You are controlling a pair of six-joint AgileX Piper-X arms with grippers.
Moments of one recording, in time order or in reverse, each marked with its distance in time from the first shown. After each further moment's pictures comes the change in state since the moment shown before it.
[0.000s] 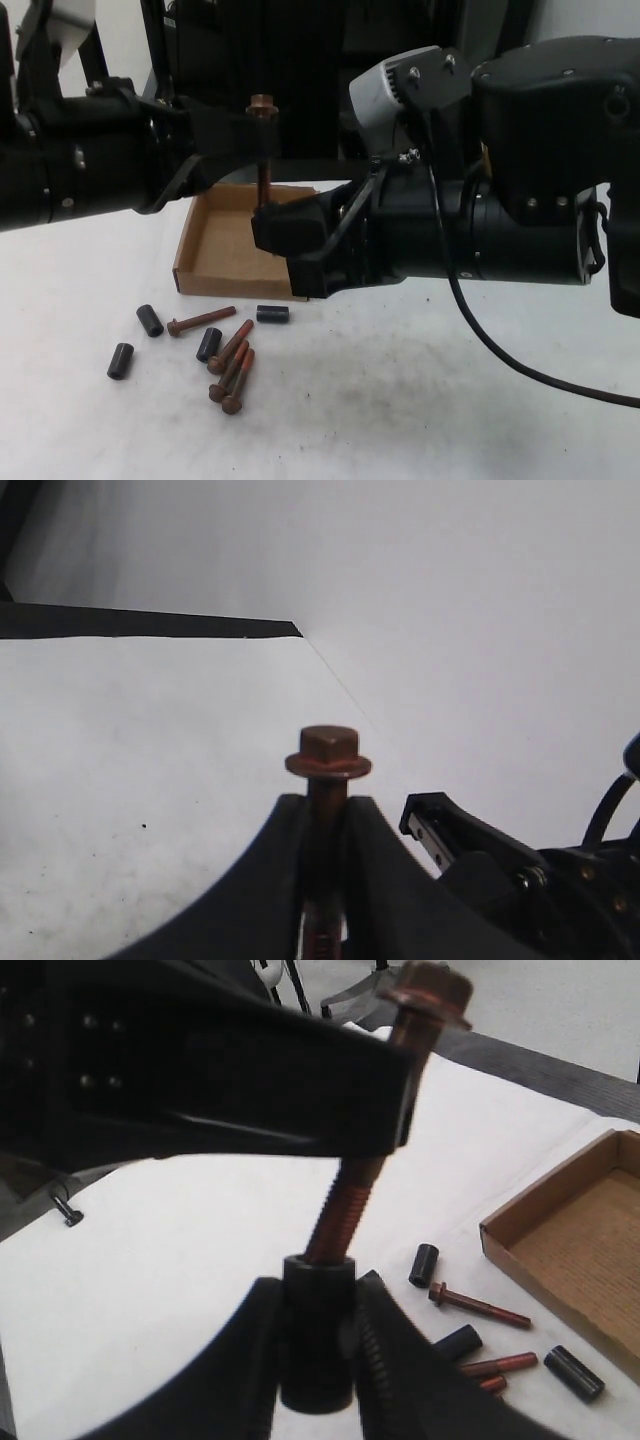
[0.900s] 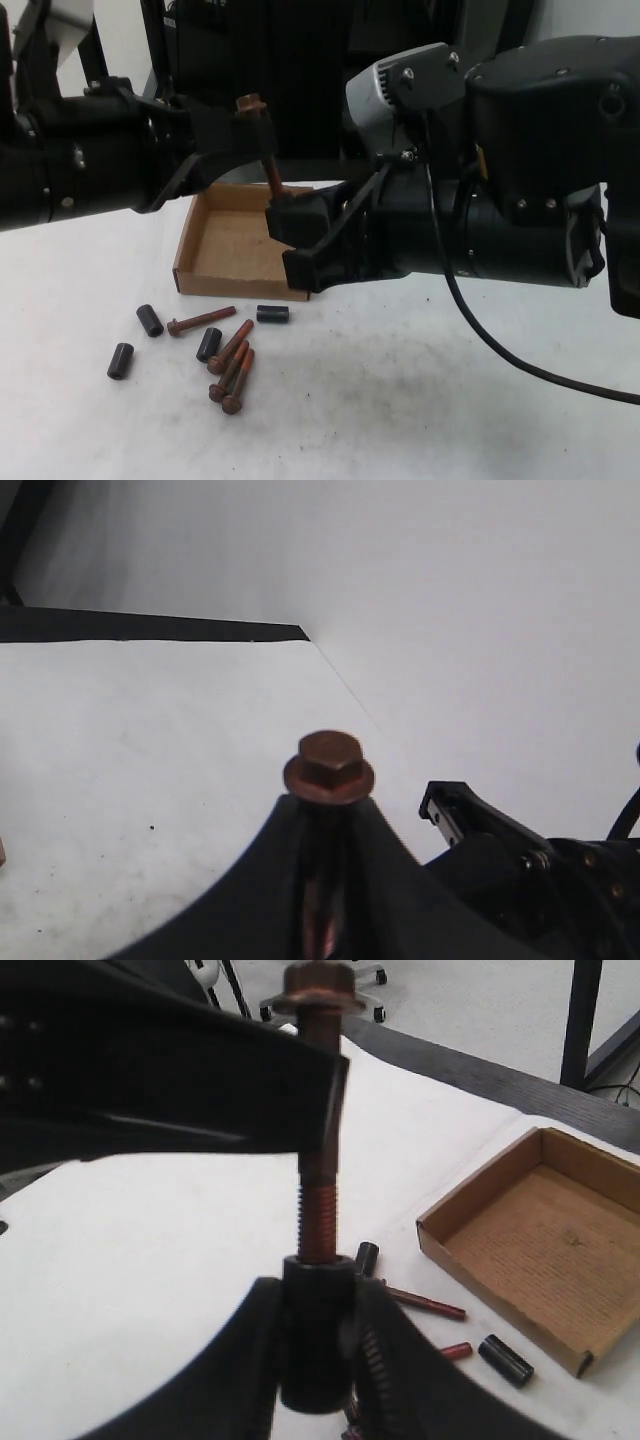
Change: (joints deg) left arm 0.1 0.0 0.0 0.7 -0.2 0.0; right arm 0.3 0.0 -0.3 1.7 7.0 -1.4
